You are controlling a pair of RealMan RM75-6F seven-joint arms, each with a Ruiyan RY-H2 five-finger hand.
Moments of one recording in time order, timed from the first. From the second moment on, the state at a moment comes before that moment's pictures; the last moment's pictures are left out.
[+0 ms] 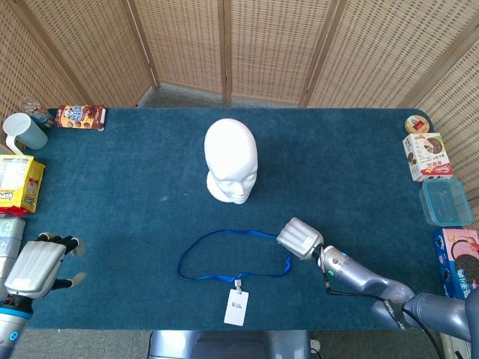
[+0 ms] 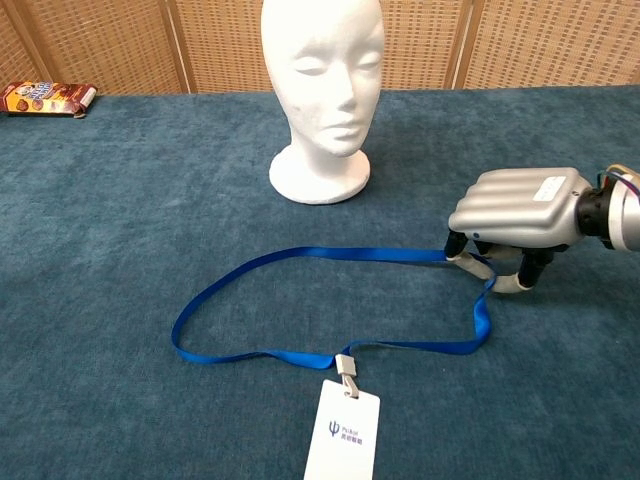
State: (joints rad) left arm -0.17 -0.93 0.03 -2.03 1.48 1.32 0.37; right arm 0.83 -1.41 -0.03 -1.42 -1.53 0.74 -0.33
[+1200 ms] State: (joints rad) left arm -0.21 -0.93 0.02 -2.03 1.49 1.29 0.39; right arm 0.81 -1.42 -0.02 -1.42 -1.51 0.77 -0.27
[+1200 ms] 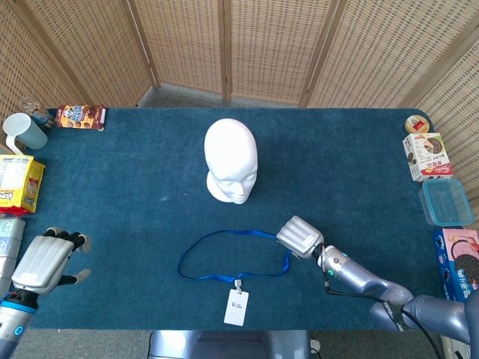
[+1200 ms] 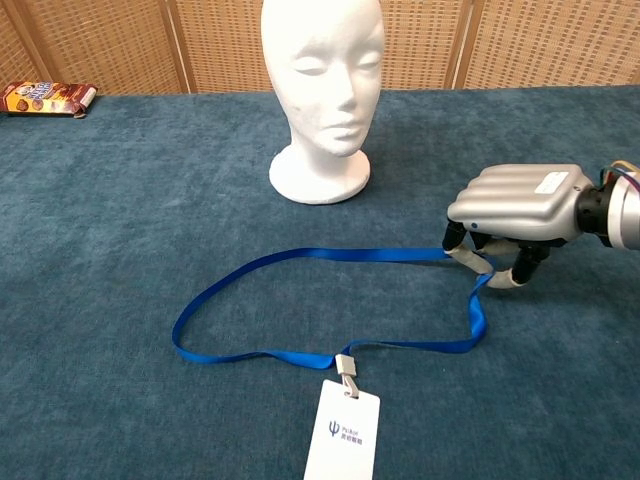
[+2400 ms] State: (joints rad) left arm -0.57 -1.02 -0.04 -1.84 1.71 0.89 0.51; right arm 0.79 -1.42 -0.01 -1.43 -1.46 0.79 -0.30
